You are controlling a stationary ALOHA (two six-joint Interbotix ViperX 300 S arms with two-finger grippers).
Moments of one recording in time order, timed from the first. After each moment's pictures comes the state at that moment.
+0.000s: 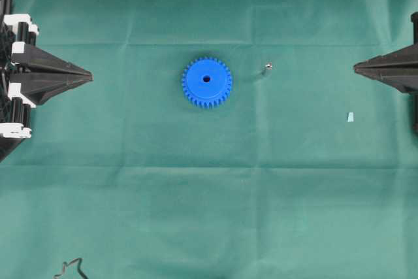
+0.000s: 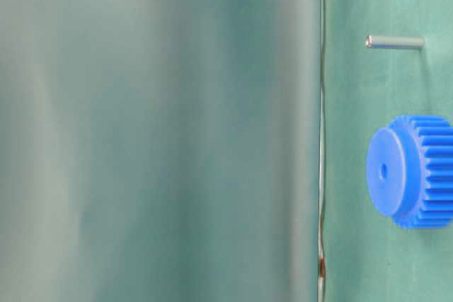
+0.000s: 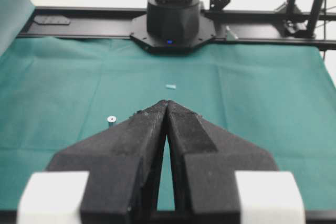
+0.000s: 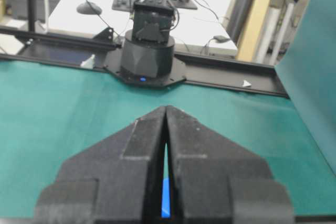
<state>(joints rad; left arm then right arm) 0.00 -0.97 1.19 0.00 -0.29 0.00 0.00 -0.96 1.17 0.00 -0.29 0.00</state>
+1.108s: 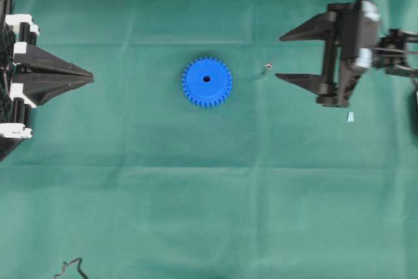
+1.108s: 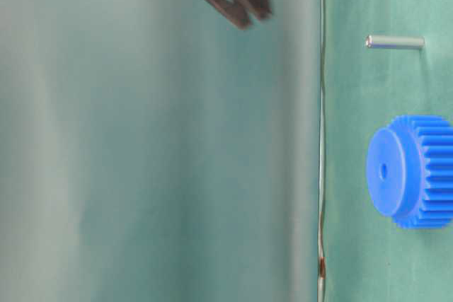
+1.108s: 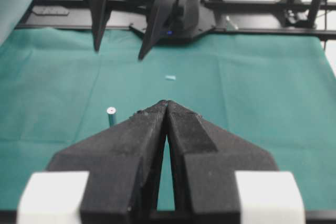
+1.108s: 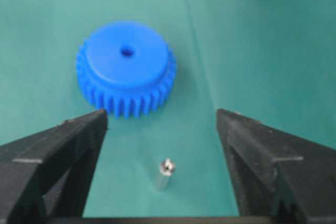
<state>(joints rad) 0.00 -0.97 1.17 0.01 -0.23 -0.01 -0.20 -0.31 1.01 0.03 -0.26 0.00</state>
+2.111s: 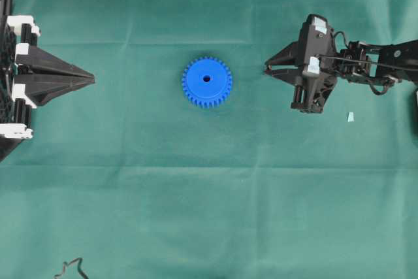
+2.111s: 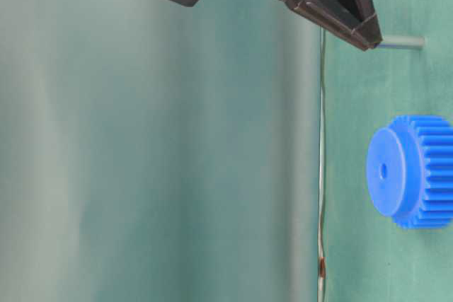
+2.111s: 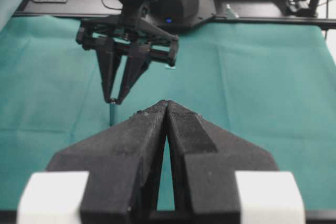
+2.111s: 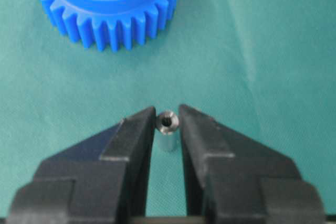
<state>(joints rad) 0.00 -0.97 1.17 0.01 -0.21 -0.01 -0.20 -0.02 0.99 0.10 -0.36 0.00</state>
